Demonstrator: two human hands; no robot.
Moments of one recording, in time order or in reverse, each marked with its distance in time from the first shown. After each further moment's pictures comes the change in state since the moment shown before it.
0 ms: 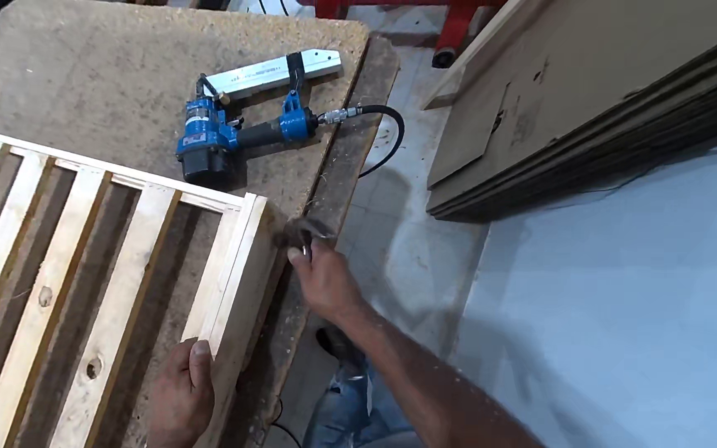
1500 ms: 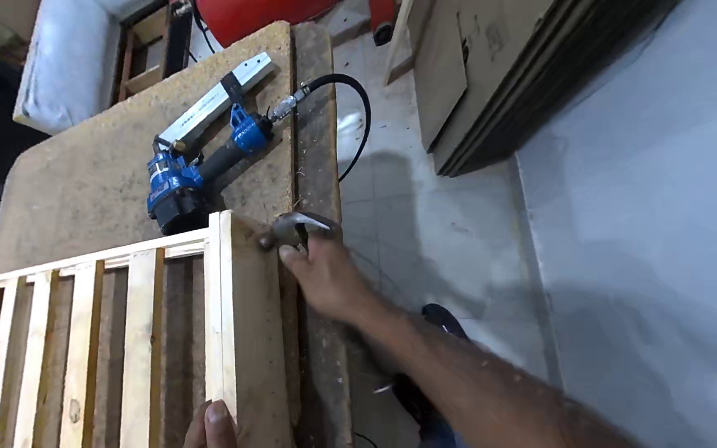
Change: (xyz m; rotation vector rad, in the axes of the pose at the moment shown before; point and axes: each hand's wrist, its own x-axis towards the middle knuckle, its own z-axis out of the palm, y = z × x) left_hand 0.008 -0.010 0.006 -0.112 -0.024 0.045; right_hand 0.016 0.019 0.032 0.284 0.176 -0.042
